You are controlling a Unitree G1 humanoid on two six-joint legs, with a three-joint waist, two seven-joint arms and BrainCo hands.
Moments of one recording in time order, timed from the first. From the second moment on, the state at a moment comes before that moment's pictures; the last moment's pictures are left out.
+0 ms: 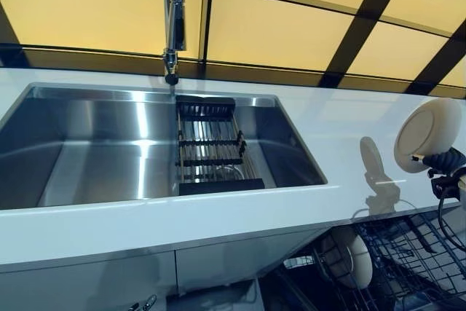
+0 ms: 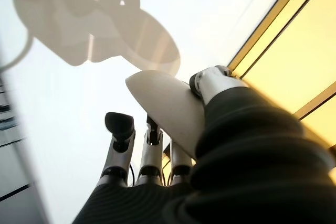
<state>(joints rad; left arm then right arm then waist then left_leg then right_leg) 0.10 0.30 -0.10 1.02 -0.64 -0.14 -0.02 -0.43 -1.07 0.04 0.59 0.42 0.31 0.09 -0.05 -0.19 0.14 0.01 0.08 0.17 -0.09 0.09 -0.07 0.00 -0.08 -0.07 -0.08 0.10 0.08</state>
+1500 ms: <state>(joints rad) 0.09 0.29 -0.10 1.12 -0.63 -0.14 -0.05 0.14 -1.06 -0.12 0.32 0.00 0.10 0.27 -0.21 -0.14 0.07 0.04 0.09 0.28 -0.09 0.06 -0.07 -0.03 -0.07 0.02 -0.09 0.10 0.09</state>
